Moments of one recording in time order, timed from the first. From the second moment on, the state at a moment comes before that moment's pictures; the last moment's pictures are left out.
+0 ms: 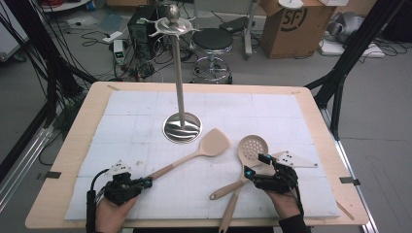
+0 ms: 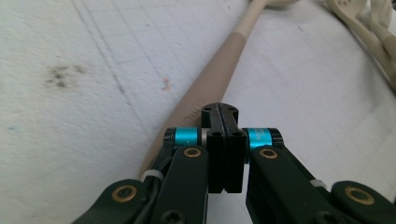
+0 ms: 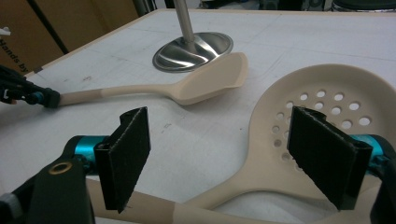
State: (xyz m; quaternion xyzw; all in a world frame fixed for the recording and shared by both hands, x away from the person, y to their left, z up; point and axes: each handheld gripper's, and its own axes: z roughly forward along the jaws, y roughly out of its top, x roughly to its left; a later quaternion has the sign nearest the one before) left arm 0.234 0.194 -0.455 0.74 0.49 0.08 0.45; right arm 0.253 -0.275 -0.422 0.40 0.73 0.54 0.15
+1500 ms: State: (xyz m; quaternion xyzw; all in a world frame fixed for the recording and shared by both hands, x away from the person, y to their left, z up) left arm 0.304 0.229 -0.463 0.63 0.60 0.04 0.49; right arm 0.252 -0.276 -0.416 0.40 0.72 0.54 0.15
